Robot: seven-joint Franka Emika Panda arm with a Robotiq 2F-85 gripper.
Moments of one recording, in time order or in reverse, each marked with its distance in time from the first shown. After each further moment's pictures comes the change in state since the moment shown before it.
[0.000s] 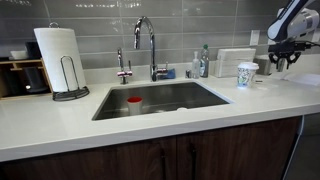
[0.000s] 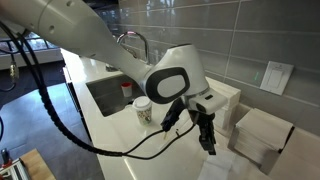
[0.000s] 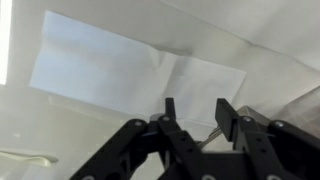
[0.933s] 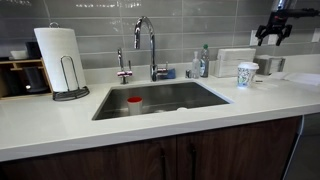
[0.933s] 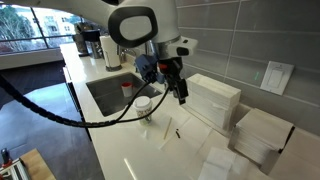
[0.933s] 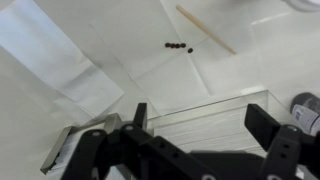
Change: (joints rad) arm 0.009 -0.377 0.166 -0.089 0.204 -0.311 -0.692
